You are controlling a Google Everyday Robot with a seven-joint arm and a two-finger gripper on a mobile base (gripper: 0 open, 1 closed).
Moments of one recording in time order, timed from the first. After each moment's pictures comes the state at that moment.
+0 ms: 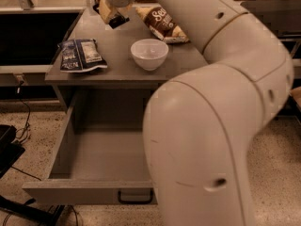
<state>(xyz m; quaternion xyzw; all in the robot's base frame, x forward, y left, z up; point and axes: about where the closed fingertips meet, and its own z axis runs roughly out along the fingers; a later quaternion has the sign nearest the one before) 0.786 0.101 0.964 -0.33 0.88 0.06 0.33</state>
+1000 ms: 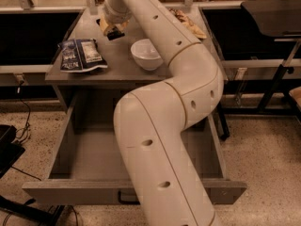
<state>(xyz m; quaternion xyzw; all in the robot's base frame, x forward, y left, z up) 0.868 0.129 0.881 -0.26 0.91 0.10 0.31</state>
